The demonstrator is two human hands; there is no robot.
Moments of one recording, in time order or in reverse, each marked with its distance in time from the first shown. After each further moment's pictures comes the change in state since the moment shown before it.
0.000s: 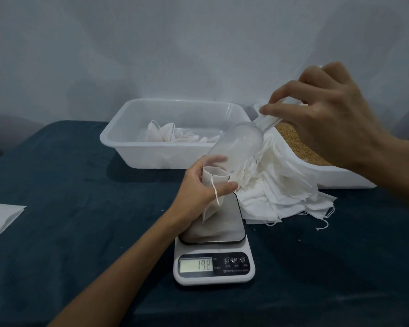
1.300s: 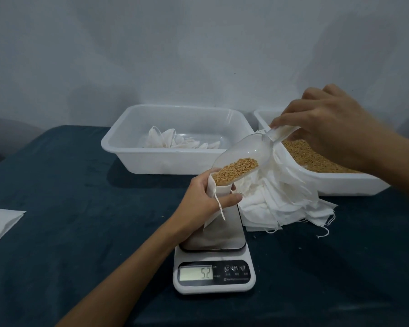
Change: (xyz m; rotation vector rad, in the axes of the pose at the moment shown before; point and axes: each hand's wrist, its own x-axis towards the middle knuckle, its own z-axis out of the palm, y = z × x) left_hand 0.003 -0.011 -0.001 0.045 -0.117 -0.003; right_hand -0.010 0.020 0.007 0.139 -0.270 0.079
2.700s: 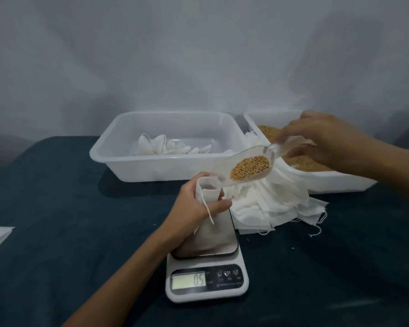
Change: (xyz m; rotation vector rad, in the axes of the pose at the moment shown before) left_hand -0.003 0.008 0.004 -0.004 -0.009 0.028; right_hand -0.027 0.005 0.001 0.455 -0.272 0.344
